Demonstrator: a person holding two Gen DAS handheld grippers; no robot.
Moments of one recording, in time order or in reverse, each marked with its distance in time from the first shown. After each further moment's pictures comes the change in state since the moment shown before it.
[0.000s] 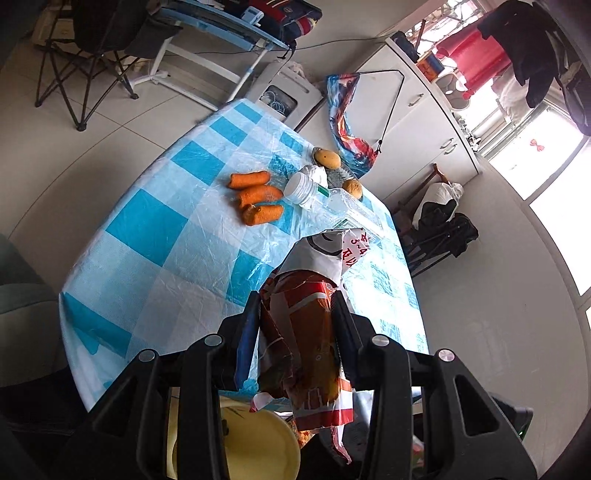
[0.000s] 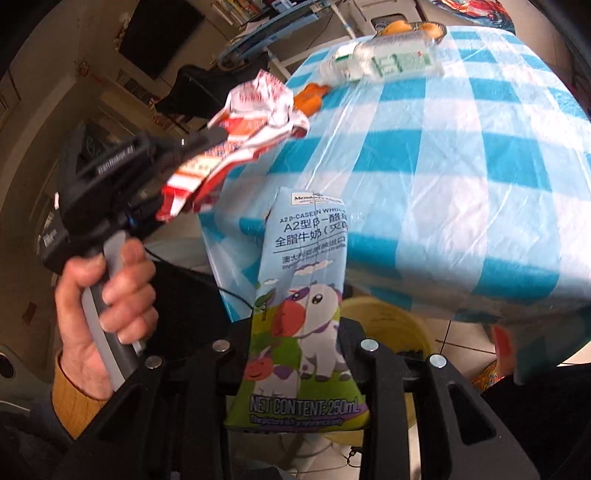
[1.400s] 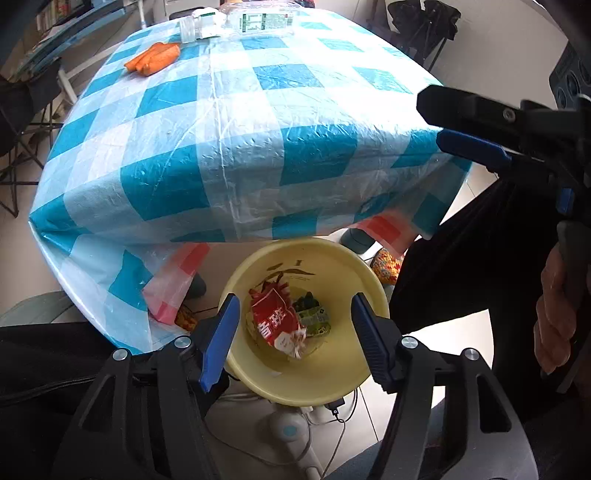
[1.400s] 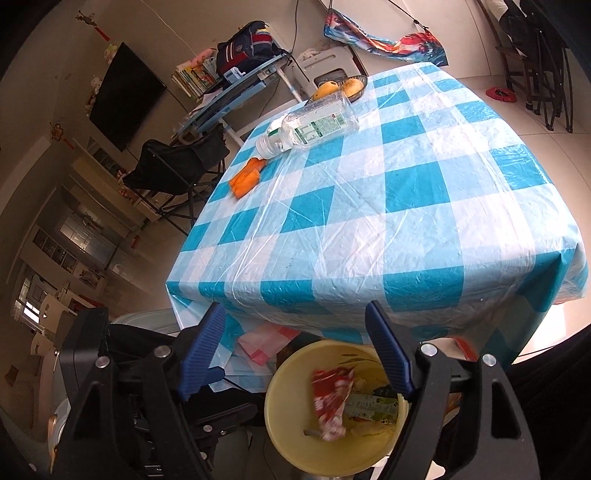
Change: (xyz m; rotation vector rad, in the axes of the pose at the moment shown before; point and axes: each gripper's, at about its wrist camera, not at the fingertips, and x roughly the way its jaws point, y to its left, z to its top) left arm 0.016 -0.048 -0.142 0.577 0.481 0.256; right arm -0.054 -0.032 -0.012 0.160 -0.341 -0.112
